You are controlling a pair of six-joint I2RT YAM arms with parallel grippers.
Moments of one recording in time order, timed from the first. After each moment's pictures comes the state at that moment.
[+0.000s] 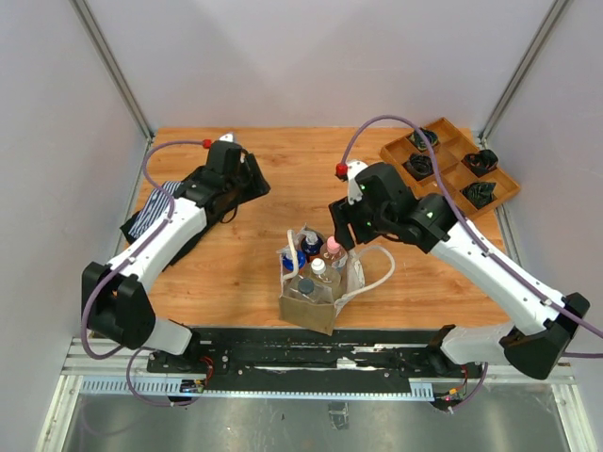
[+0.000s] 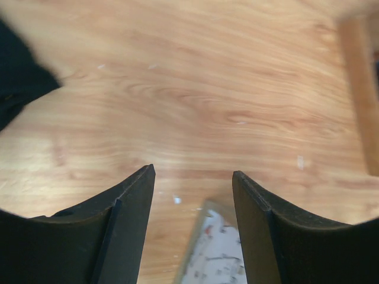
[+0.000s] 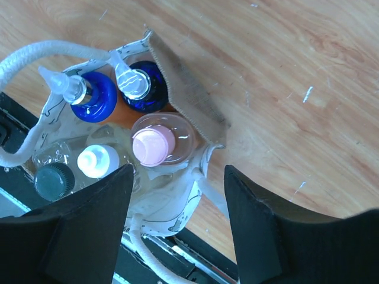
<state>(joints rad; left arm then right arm) -0.33 1.44 1.16 -0.43 -0.11 -0.65 0.77 1.27 1.39 -0.91 0.03 0.18</state>
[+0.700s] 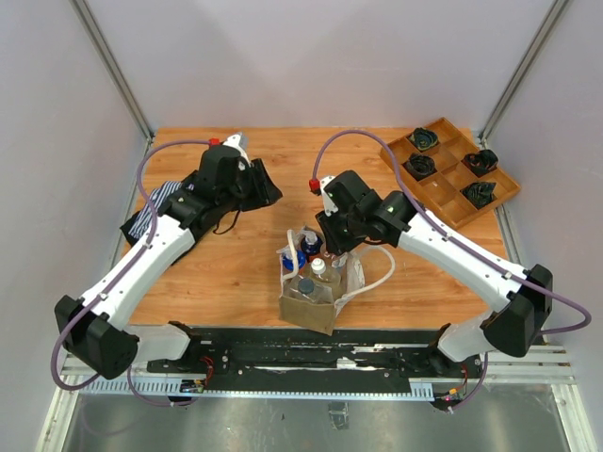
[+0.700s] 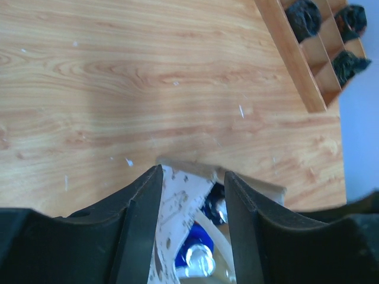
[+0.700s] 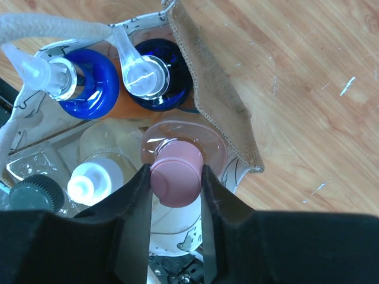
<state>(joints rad) -0.48 1.27 1.24 -0.51 0.01 -0.62 0.85 1.44 1.40 -0.92 0.02 0.17</state>
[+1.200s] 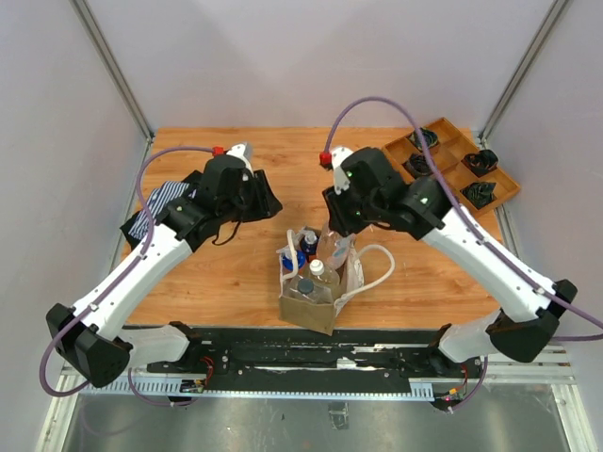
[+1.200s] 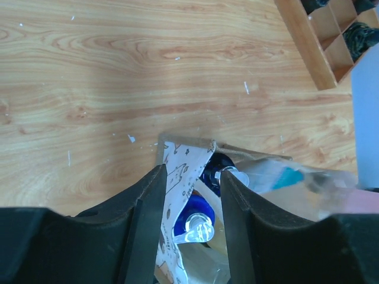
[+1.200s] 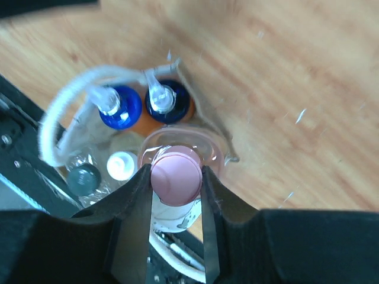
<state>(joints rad) -0.57 1.19 1.22 -0.61 -0.03 -0.62 0.85 1.40 1.58 -1.02 0.06 0.15</state>
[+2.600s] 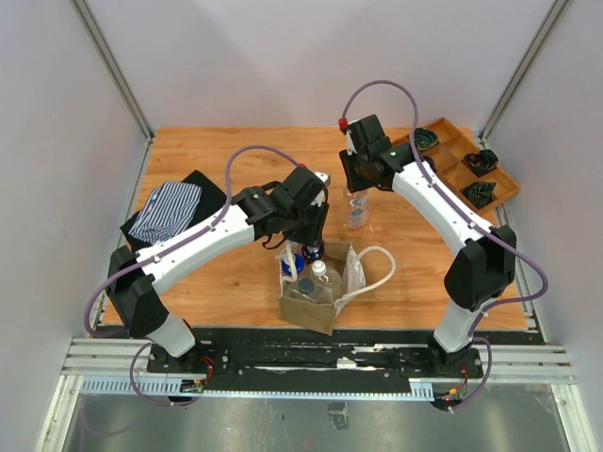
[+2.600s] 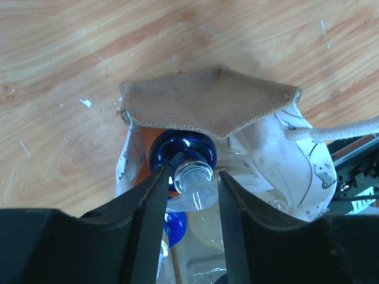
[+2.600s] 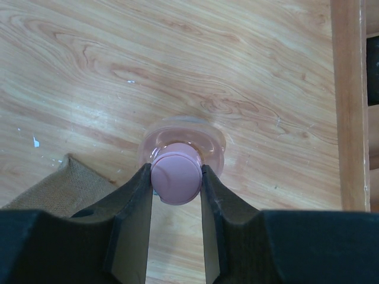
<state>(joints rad) -0.86 1.57 1.47 -0.82 -0.06 -0.47 0.51 1.75 1.70 -0.82 0.15 0.08</state>
